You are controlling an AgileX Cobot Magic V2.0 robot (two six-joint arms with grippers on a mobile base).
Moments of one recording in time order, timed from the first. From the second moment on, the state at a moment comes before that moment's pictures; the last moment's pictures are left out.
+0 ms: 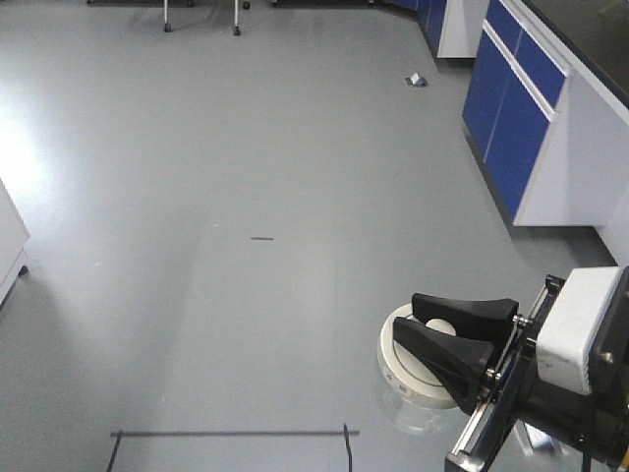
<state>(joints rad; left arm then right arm) -0.05 0.08 -0.23 -0.02 0.30 -0.07 0.42 0.91 -0.38 -1.04 -0.53 0.88</state>
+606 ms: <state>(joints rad) -0.05 0.08 -0.23 -0.02 0.30 -0.07 0.42 0.91 -0.38 -1.04 -0.53 0.88</state>
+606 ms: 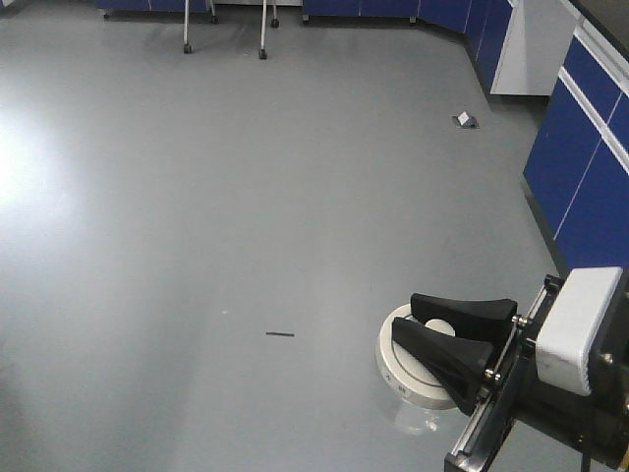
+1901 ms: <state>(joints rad) -0.05 0.08 -0.23 -0.02 0.31 -0.07 0.42 0.92 -0.38 -1.04 -0.53 0.88</state>
